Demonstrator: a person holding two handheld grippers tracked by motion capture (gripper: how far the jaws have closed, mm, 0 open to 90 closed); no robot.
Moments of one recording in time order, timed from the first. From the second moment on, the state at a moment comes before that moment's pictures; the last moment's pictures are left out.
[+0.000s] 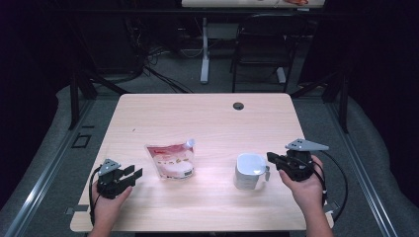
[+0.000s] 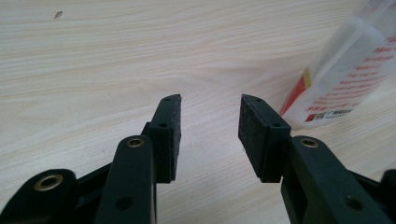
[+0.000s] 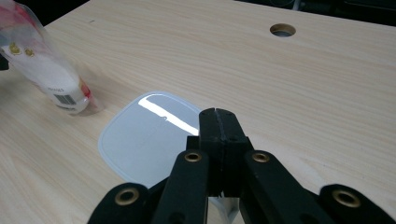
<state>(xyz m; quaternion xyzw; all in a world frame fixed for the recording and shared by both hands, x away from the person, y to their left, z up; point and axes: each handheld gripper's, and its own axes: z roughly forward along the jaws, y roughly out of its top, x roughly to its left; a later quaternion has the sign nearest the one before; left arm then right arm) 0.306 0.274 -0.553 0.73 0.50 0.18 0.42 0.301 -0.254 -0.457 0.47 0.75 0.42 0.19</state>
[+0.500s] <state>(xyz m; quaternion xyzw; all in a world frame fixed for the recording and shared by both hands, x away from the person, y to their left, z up) 0.306 0.273 -0.552 0.74 0.50 0.19 0.42 0.303 -0.244 -0.469 0.48 0.77 0.39 0.17</state>
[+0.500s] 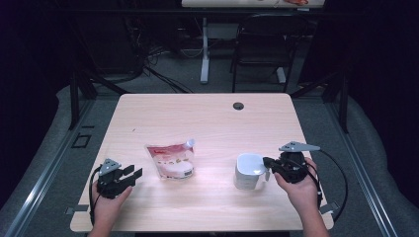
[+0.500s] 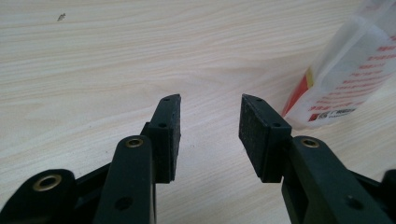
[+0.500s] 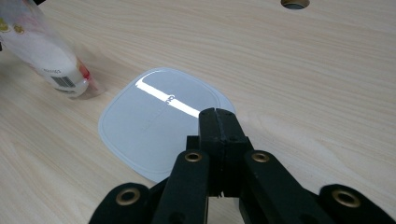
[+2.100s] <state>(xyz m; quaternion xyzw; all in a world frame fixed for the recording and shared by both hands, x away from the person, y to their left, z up) 0.308 0.274 -0.552 0.74 0.50 0.19 0.42 0.301 -0.254 -0.482 0.50 0.73 0.44 0.14</state>
